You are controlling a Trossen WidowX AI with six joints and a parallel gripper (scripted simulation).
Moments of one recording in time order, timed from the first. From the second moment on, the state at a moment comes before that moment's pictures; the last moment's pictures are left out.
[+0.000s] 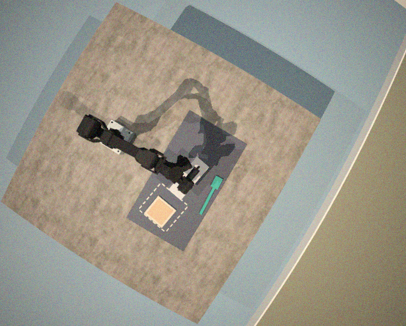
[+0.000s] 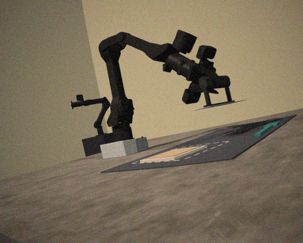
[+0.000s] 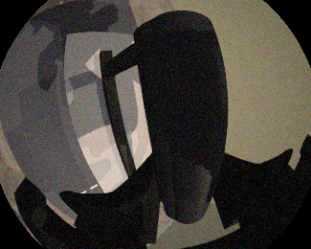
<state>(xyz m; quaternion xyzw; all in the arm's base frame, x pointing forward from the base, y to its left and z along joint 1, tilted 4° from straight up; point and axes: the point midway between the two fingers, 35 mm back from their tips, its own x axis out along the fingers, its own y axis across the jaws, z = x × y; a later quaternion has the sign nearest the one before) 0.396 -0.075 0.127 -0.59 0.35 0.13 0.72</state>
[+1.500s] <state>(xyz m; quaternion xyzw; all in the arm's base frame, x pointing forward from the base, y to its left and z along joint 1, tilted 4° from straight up) 0.318 -0.387 0.064 -0.58 0.36 0.14 0.71</state>
